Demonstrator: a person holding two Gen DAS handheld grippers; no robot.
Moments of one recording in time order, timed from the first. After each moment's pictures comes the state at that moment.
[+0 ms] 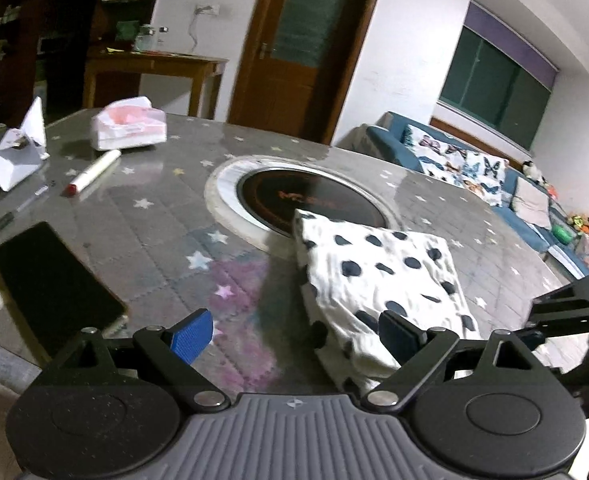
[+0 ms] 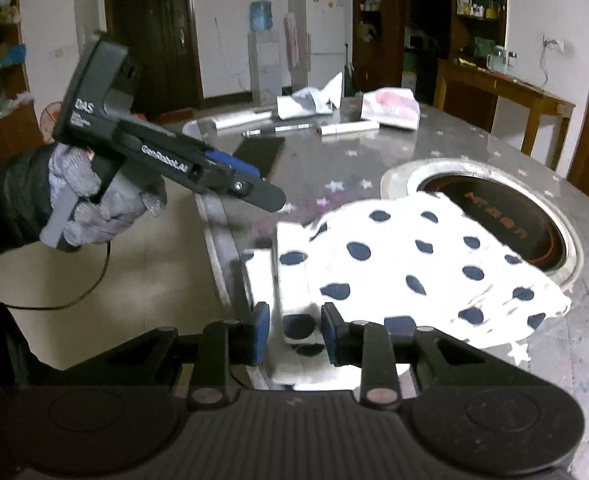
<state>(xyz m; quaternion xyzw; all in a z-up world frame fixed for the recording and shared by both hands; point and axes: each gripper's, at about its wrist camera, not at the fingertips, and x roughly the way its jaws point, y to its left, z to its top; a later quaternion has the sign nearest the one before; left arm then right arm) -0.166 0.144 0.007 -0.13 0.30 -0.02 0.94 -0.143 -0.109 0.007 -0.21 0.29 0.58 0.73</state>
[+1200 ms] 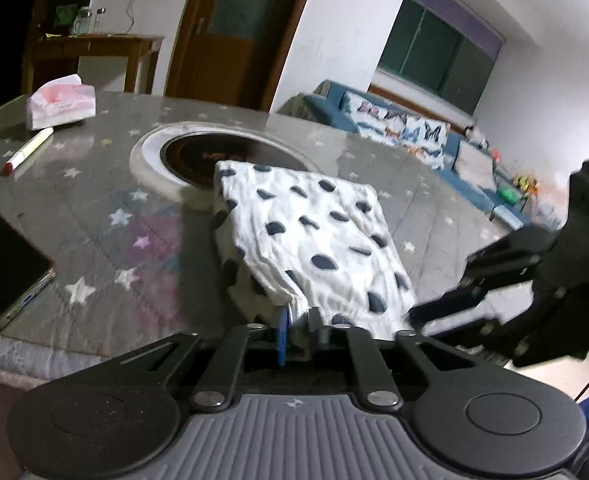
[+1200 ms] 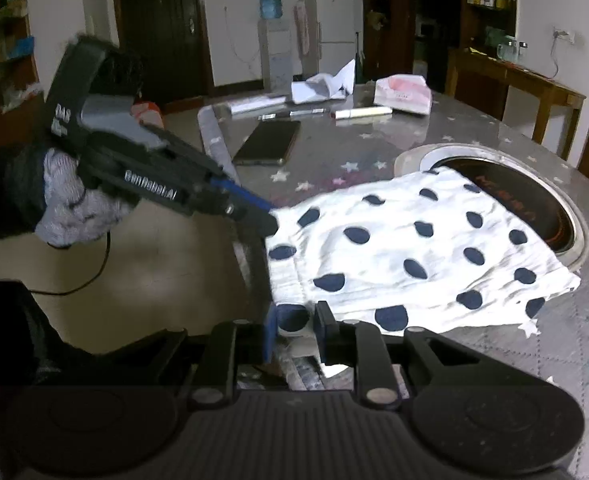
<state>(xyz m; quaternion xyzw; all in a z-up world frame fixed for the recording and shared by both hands) -0.189 0.115 0.007 -0.11 0.32 -0.11 0.94 -0.150 -0.128 0.014 -0.20 0.30 0.60 0.72</state>
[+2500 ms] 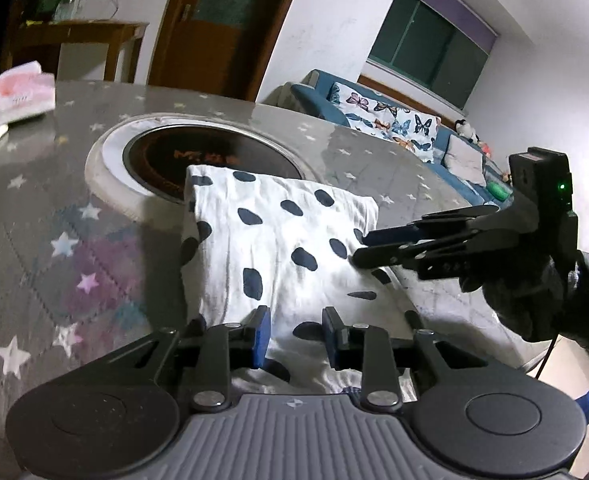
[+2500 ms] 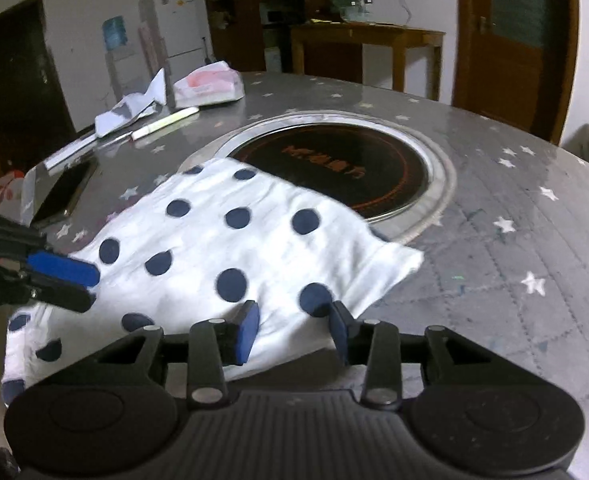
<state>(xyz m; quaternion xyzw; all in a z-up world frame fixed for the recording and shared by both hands) -0.112 0.110 -0.016 -0.14 0.34 -0.13 0.92 -0.009 -0.131 -0.027 -0.13 0.35 0.42 0.83</state>
